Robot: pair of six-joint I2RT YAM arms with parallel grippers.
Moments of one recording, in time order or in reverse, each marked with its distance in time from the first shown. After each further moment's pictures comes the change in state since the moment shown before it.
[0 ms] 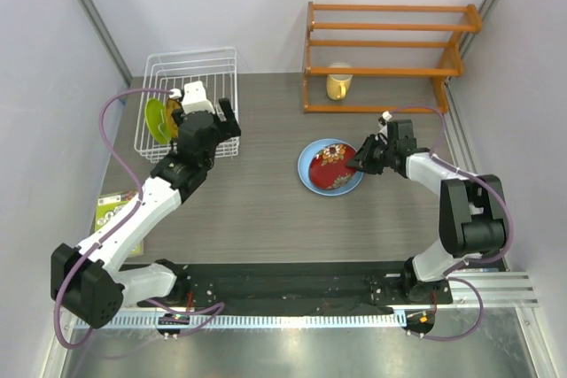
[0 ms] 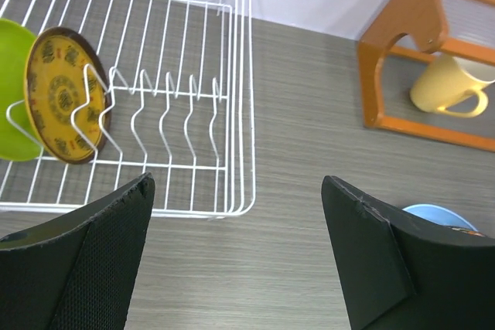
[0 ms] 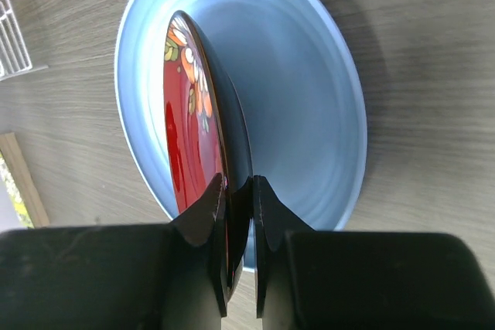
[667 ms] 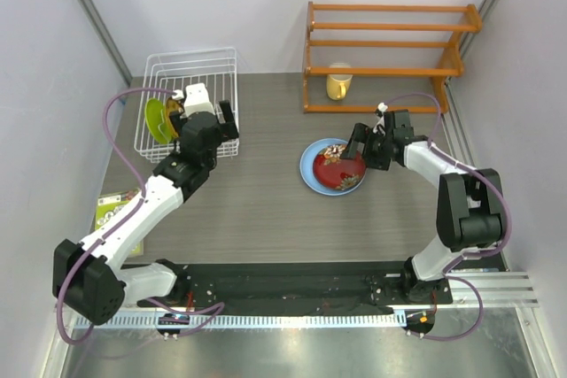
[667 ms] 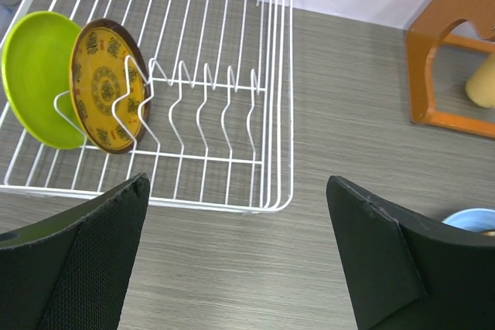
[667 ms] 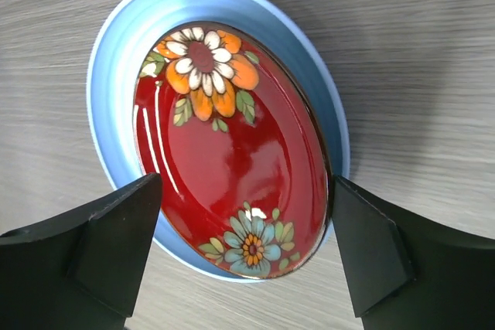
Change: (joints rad) left arm 0.000 0.017 -0.006 -0.035 -0.084 0.045; right arm 0.006 0.064 0.129 -0.113 0.074 -0.117
